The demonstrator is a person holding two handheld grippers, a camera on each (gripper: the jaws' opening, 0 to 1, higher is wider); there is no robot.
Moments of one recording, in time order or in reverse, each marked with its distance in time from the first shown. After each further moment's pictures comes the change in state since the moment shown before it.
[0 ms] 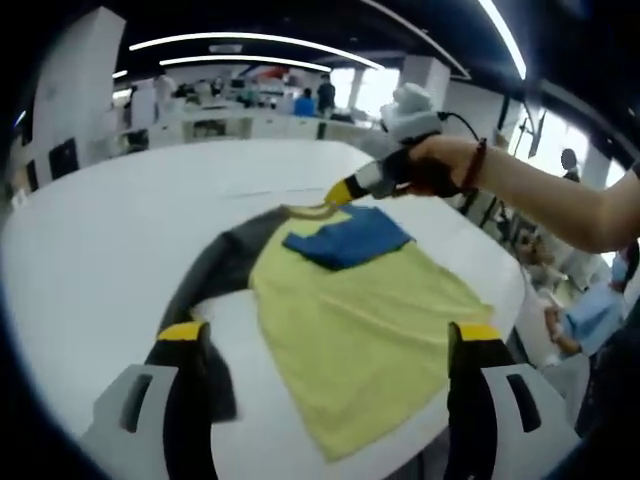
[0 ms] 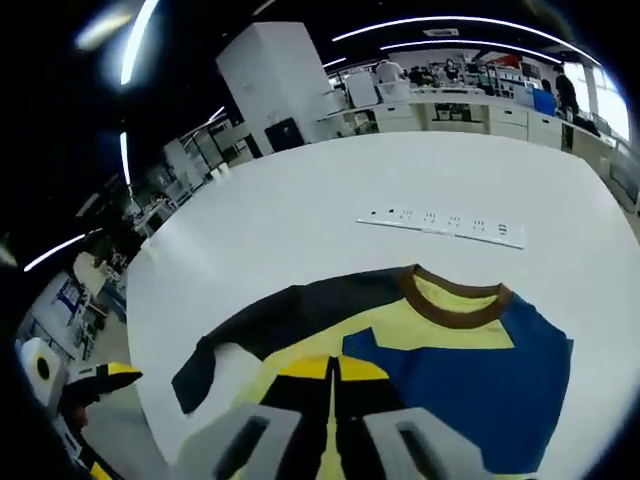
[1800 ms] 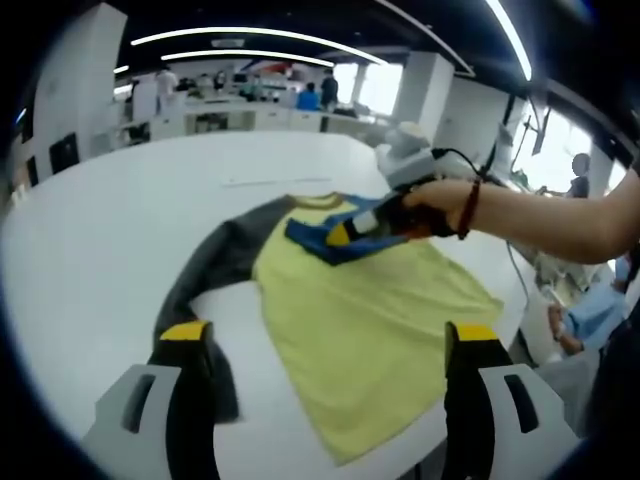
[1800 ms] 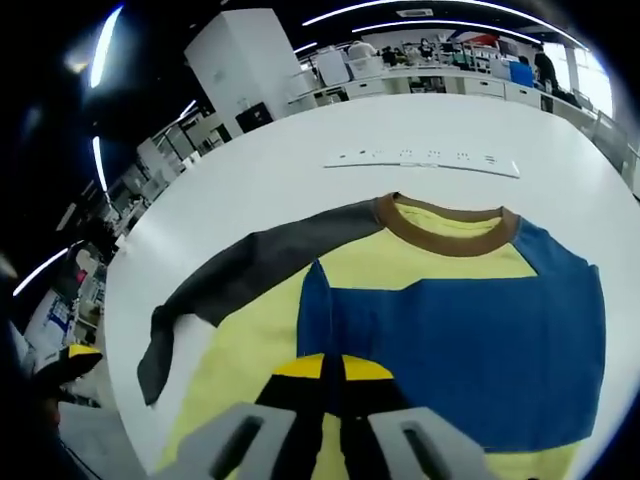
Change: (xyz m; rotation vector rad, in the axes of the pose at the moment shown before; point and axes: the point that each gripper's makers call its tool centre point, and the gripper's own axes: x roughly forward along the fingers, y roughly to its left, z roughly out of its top) left arm 0.010 0.012 -0.009 -0.005 0.017 0.003; right arm 0.037 -0.006 -0.057 0.073 0.045 -0.039
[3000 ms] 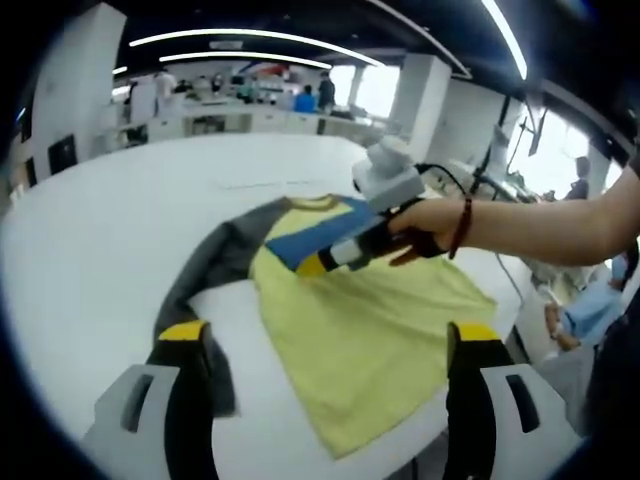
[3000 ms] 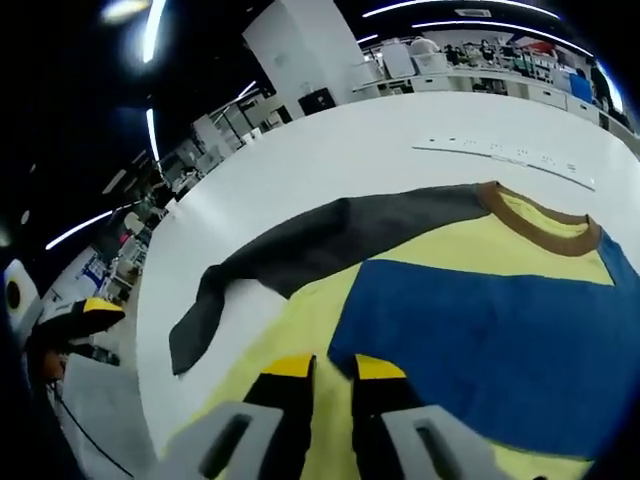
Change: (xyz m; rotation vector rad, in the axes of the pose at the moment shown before) left arm -0.006 -0.005 -0.002 0.002 -0.006 -0.014; right arm 0.021 0.054 -0.027 -0.145 0.051 0.193
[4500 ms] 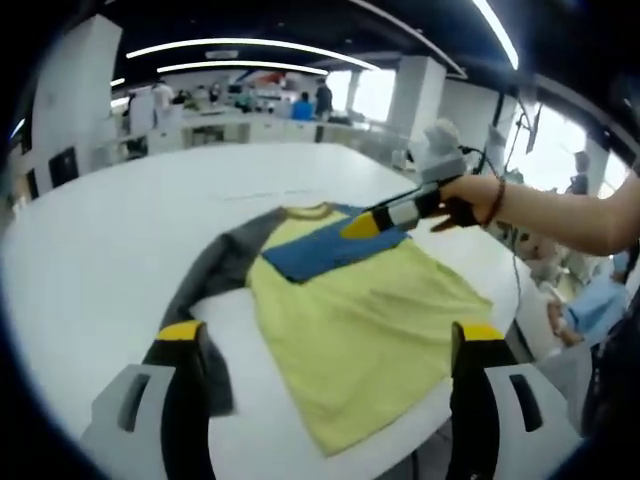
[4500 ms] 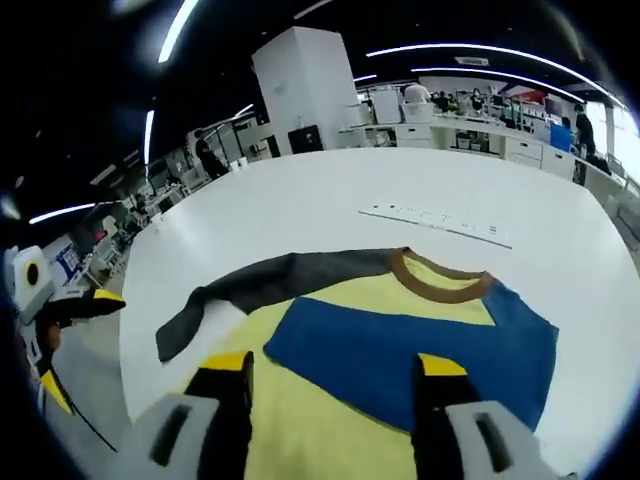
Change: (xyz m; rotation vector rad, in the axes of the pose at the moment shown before) left arm -0.010 -0.015 0.007 0.034 -0.027 0.011; right arm -0.109 -0.062 0.020 -0.080 -0.156 -0.175
